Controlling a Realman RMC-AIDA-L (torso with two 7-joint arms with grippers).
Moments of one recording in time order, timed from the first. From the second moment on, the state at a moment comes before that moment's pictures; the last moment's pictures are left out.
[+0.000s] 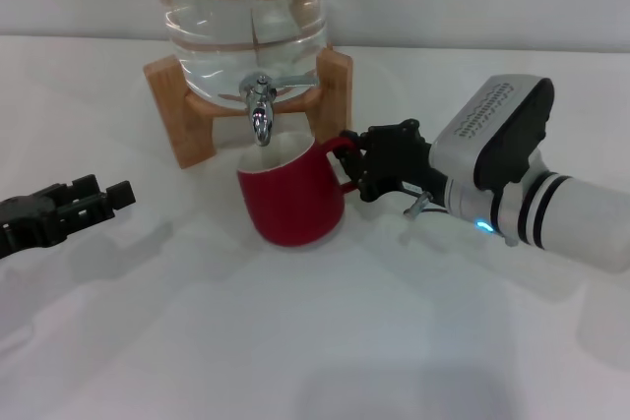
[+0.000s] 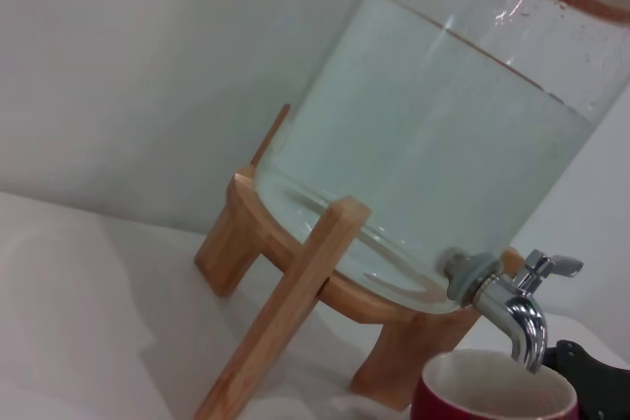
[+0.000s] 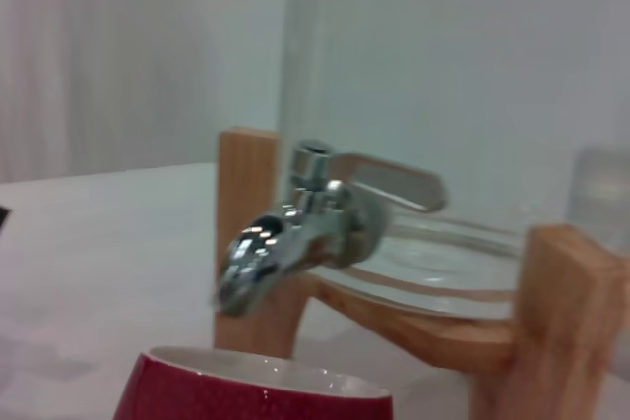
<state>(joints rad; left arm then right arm) -0.27 -2.06 0.53 0.77 -1.25 -1.54 1.44 0.69 2.03 0.86 0.59 -0.01 0.46 -2.58</state>
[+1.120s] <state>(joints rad) -0.27 -2.06 0.53 0.77 -1.25 -1.54 1.43 0.73 2.03 0.83 0.58 0.01 0.44 -2.58</state>
